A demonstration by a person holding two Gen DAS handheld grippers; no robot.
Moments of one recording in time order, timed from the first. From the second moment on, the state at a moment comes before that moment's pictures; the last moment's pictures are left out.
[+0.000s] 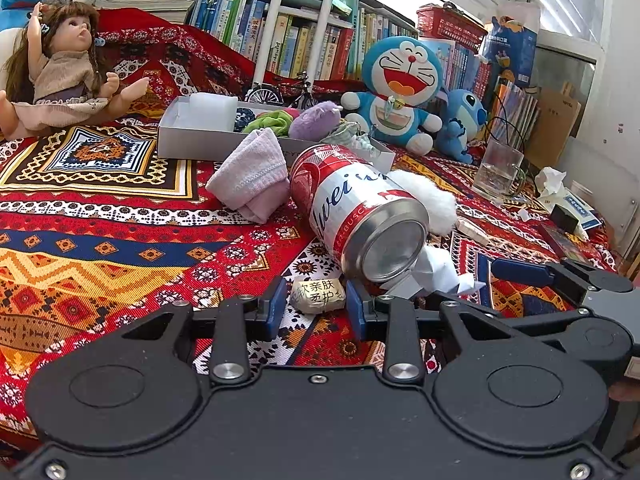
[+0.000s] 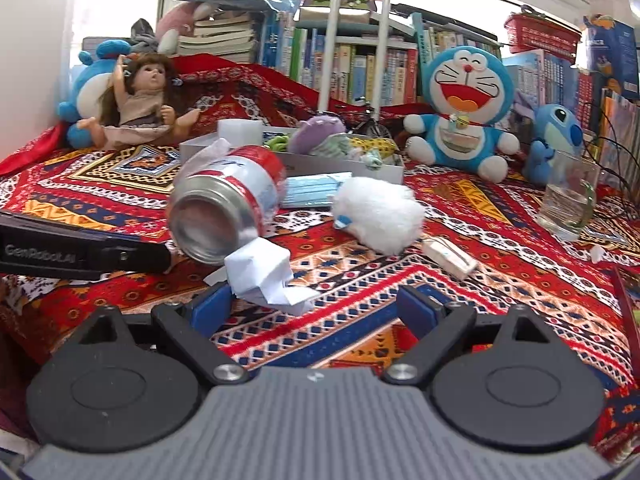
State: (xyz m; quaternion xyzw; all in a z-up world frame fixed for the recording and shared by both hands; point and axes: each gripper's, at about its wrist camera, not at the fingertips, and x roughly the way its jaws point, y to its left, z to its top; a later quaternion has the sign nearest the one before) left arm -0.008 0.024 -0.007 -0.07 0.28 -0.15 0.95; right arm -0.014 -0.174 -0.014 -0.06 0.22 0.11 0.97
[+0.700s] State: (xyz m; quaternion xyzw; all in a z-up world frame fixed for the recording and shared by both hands) left arm -0.009 0.019 -0.007 -0.05 0.28 -0.14 0.95; right arm -0.017 -0.152 -0.012 -0.10 0.22 0.15 0.96
